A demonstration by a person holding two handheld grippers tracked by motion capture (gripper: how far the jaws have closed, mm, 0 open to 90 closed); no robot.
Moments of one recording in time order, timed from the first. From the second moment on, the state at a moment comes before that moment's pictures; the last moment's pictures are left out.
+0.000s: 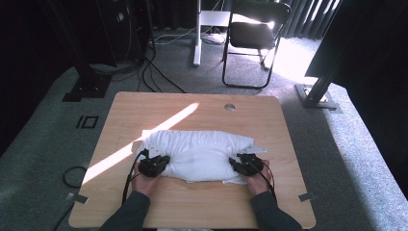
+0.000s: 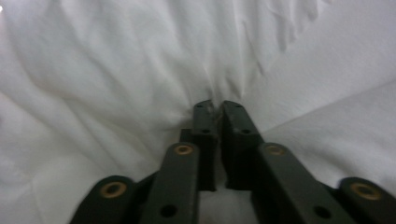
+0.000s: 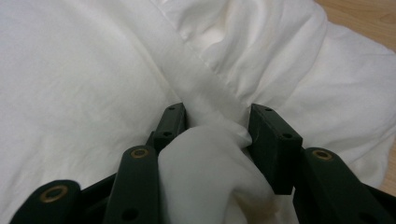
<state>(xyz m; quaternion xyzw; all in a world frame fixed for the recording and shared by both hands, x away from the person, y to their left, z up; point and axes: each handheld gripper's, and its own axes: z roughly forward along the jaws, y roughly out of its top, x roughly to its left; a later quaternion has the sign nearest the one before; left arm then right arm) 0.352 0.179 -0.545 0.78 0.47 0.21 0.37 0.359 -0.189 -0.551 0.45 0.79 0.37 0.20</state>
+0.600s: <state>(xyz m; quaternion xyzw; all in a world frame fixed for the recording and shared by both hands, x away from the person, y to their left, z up) 0.382 0.210 -0.554 0.70 0.61 0.23 0.30 0.363 -0.192 -0.552 0.44 0.79 0.38 0.19</state>
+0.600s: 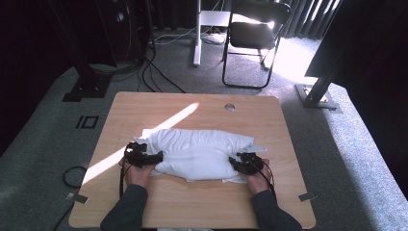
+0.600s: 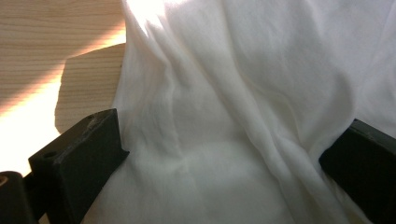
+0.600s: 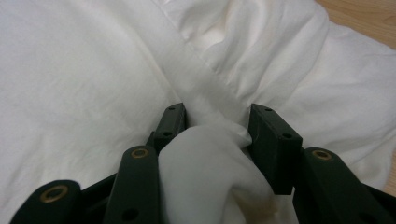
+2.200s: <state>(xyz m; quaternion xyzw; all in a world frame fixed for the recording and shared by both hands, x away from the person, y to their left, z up) 0.371 0.232 -0.550 0.71 0.56 0.13 0.40 0.353 -0.137 -0.497 0.36 0.80 0.42 0.22</state>
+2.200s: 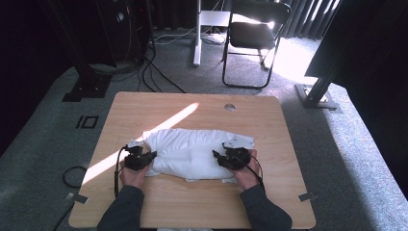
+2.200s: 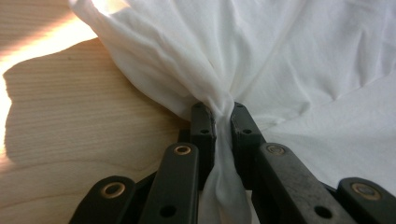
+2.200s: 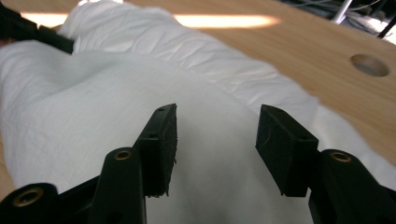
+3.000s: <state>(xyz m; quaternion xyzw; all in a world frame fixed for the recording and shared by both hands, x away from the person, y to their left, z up) 0.361 0.213 -0.442 0.69 0.45 0.16 0.55 0.388 -0.078 -0.548 0.37 0.83 0.39 0.16</state>
